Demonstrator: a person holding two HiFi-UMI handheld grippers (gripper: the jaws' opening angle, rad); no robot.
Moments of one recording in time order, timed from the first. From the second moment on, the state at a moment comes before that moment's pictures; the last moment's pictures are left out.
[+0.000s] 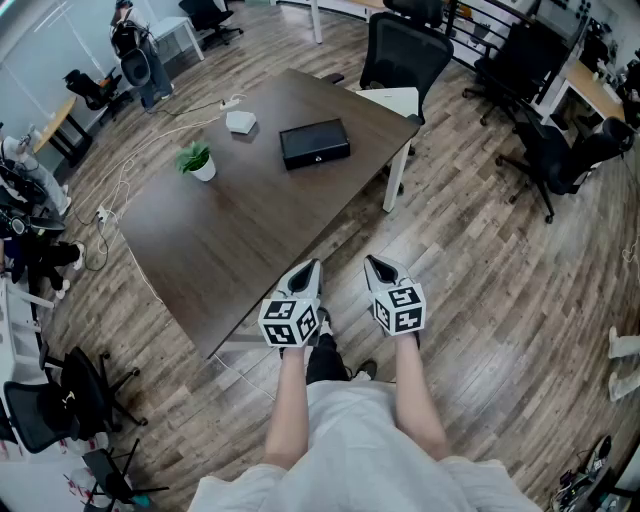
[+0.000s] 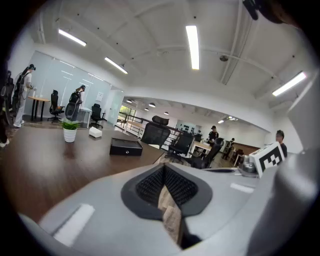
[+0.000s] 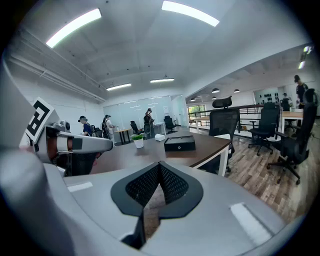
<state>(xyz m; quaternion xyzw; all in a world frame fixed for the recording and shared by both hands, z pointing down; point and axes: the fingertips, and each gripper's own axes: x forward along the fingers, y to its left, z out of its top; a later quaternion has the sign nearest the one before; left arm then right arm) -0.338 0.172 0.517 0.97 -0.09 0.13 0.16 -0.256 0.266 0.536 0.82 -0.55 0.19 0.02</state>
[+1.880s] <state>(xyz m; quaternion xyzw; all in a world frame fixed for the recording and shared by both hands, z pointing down) -0.120 0.057 0.519 0.97 -0.11 0.15 0.15 -0.085 0.168 0.522 0.73 -0.64 0.24 -0.05</state>
